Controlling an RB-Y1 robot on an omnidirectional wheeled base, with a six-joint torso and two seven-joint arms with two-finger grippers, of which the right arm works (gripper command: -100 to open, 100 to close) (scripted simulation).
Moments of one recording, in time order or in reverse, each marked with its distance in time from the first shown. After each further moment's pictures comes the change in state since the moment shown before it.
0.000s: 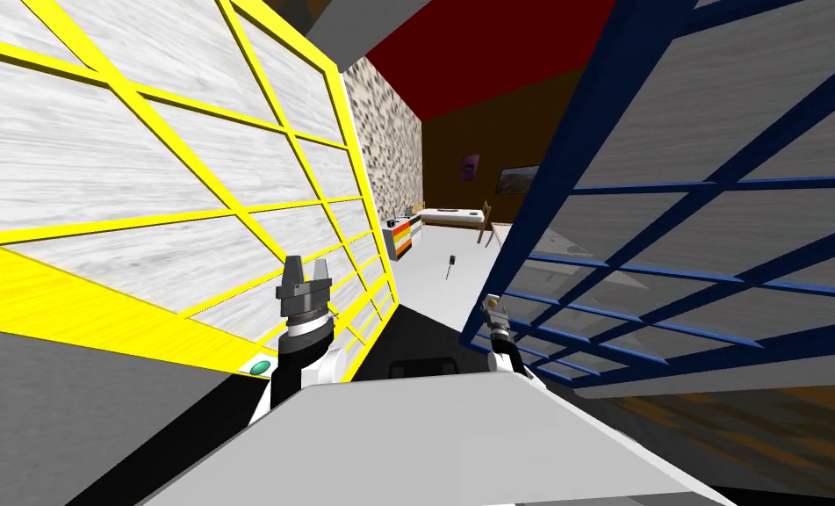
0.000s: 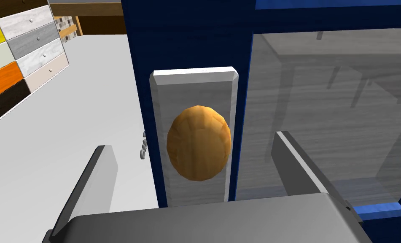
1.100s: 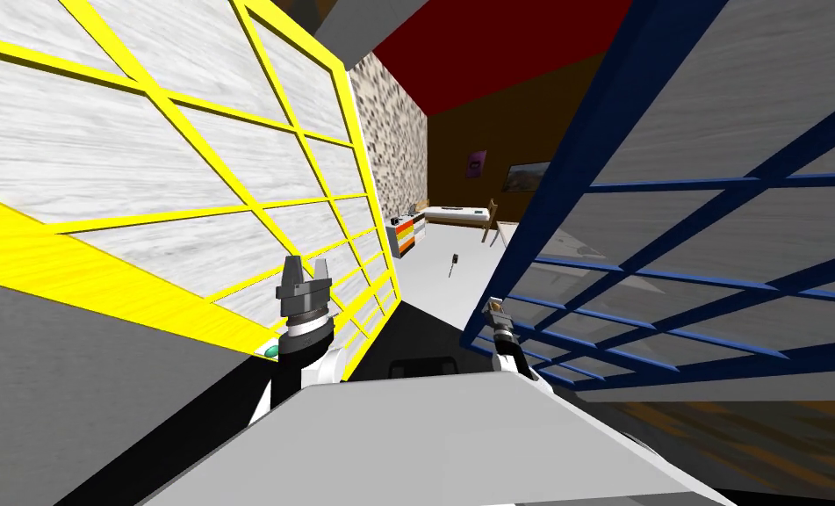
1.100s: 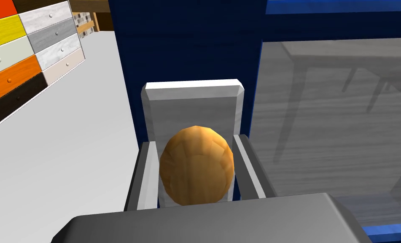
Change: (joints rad) arm 0.014 -0.035 0.020 -0.009 0.009 -0.006 -0.040
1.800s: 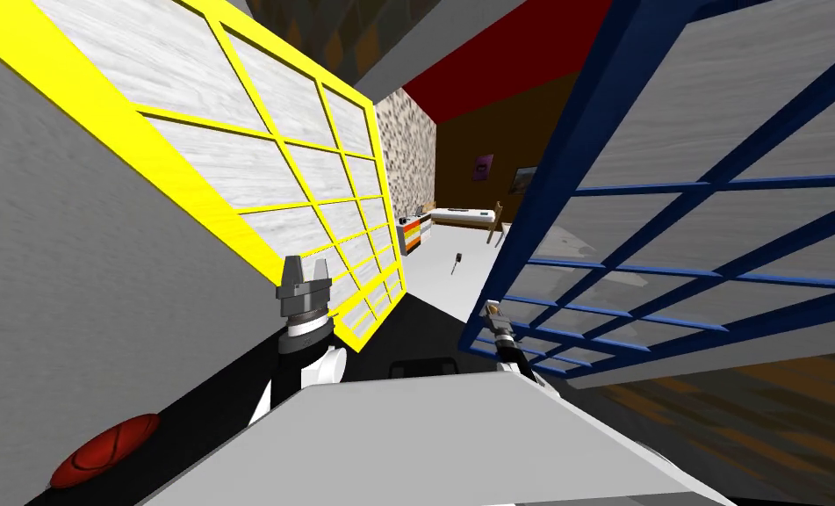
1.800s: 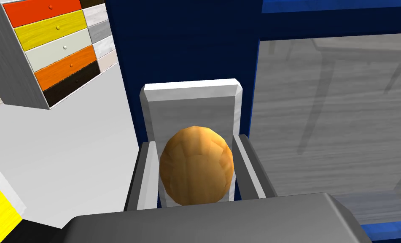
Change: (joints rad) arm 0.042 -0.044 0.087 -0.014 0.042 -0.023 -0.092
